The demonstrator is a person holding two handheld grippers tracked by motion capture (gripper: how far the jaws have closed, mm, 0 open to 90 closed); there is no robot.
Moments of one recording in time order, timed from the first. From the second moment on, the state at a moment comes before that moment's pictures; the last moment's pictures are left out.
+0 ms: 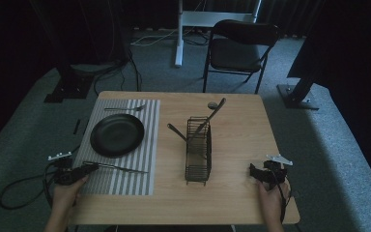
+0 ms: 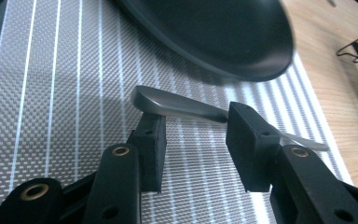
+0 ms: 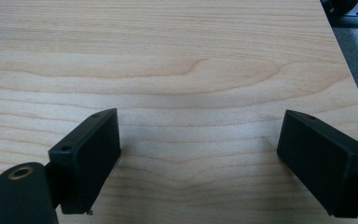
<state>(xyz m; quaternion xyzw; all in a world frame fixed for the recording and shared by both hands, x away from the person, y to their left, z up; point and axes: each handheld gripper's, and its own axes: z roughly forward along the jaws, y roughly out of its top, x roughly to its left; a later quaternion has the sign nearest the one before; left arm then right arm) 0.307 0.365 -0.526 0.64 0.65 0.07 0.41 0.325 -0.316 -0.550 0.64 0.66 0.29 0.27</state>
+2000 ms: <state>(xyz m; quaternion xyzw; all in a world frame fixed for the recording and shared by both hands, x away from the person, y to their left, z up) 0.257 0.314 -0.542 0.67 0.62 0.26 0.33 0.325 -0.316 -0.550 0.64 0.66 0.29 0.27</state>
